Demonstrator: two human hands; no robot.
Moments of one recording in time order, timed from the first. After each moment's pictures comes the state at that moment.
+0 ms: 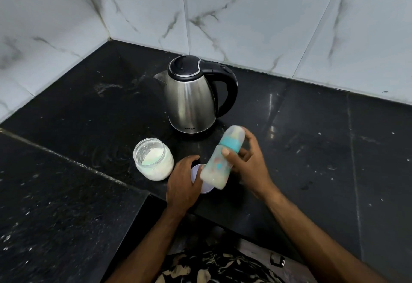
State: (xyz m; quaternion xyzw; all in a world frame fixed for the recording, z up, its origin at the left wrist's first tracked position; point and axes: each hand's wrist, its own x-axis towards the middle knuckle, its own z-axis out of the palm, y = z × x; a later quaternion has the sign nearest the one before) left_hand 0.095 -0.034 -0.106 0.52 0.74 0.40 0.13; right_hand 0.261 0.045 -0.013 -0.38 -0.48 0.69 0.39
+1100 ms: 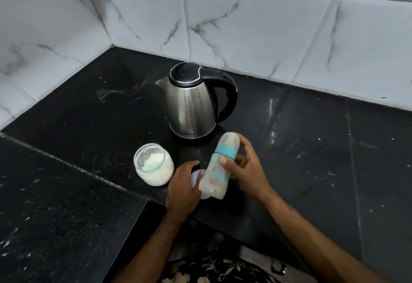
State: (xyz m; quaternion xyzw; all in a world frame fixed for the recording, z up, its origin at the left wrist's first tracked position) left_hand 0.094 -0.033 -0.108 0.52 0.74 0.40 0.14; right_hand 0.259 0.048 -0.015 -0.36 -0.51 0.69 0.37
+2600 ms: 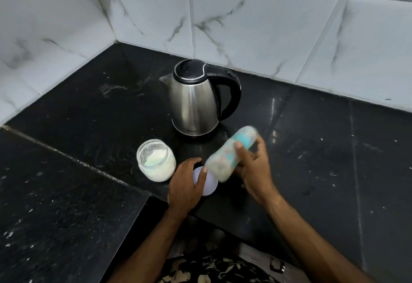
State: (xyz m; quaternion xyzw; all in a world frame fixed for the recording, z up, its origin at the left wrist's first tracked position) left_hand 0.099 -0.034 -0.100 0.51 0.75 0.40 0.13; right_hand 0.258 0.048 -0.006 -0.38 -0.38 0.71 0.46
